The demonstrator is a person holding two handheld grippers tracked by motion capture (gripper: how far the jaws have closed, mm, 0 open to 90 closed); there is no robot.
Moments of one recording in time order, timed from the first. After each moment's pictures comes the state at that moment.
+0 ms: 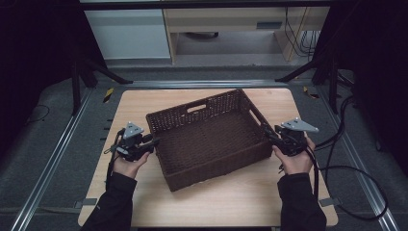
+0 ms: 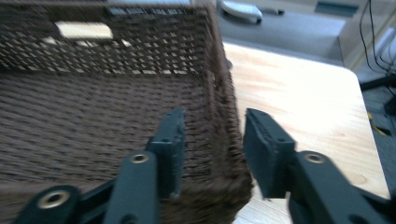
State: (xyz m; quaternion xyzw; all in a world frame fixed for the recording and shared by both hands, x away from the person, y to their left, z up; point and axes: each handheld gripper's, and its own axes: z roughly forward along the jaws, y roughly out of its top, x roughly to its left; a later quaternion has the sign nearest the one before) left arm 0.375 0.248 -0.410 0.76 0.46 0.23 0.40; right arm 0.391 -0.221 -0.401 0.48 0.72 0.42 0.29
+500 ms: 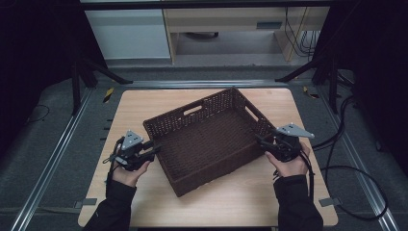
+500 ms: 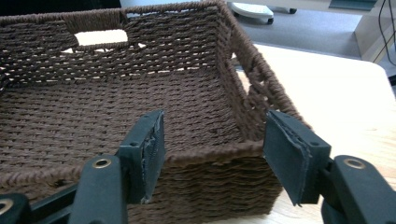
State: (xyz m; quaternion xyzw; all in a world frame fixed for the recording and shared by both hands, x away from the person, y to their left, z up) left arm 0.351 0.245 -0.411 0.76 0.44 0.23 0.42; right arm 0.378 -0.202 -0.405 0.49 0.71 0.43 0.27
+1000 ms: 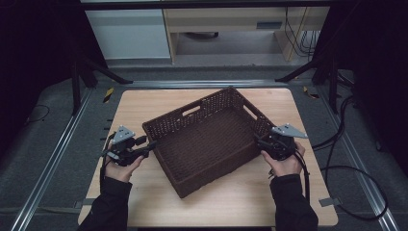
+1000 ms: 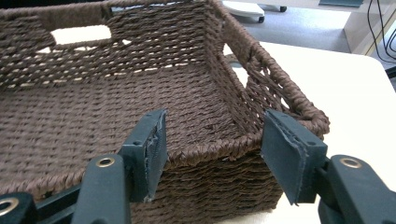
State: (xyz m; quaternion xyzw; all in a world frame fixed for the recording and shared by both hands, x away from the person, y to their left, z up) left arm 0.364 0.266 -0.409 0.75 0.45 0.21 0.44; right arm 0.388 -0.197 -0.419 0.50 0.70 0.43 0.28
